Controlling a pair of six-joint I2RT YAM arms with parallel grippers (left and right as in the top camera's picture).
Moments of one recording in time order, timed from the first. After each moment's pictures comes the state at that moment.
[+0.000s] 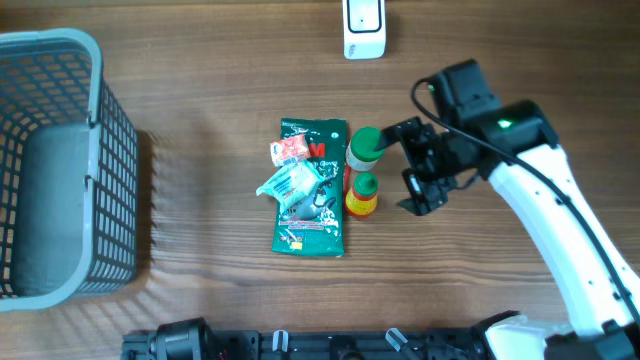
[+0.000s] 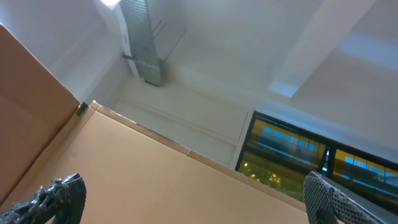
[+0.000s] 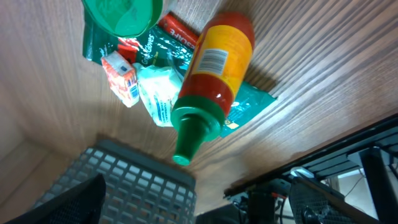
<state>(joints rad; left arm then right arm) 0.16 0.01 1.13 -0.29 -0.14 -0.47 0.39 1.50 1.44 -1.23 -0.40 1.52</state>
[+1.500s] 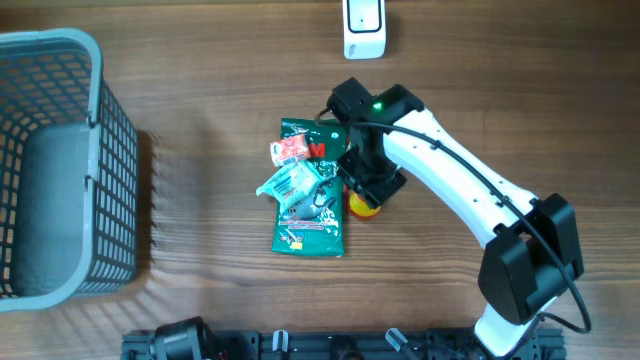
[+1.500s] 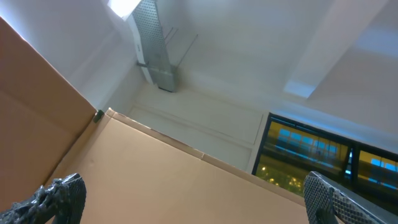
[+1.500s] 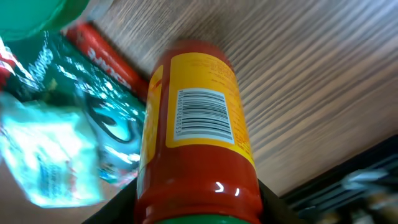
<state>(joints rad) 0.24 0.01 1.13 -0.30 -0.14 -0.47 0.61 1.87 1.58 -1.35 -0.14 1.33</state>
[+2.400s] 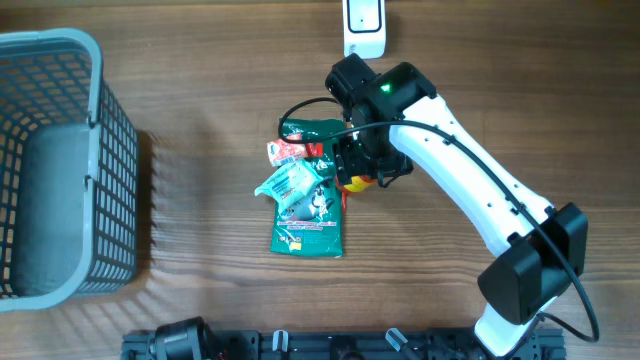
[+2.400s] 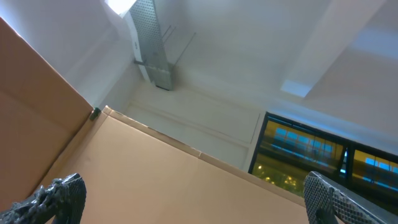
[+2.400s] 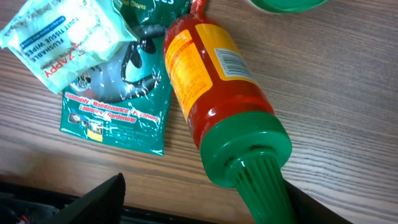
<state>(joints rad) 0.22 0.01 1.13 -0.30 -0.14 -0.47 0.61 1.88 1.76 -1.44 -0.07 0.40</state>
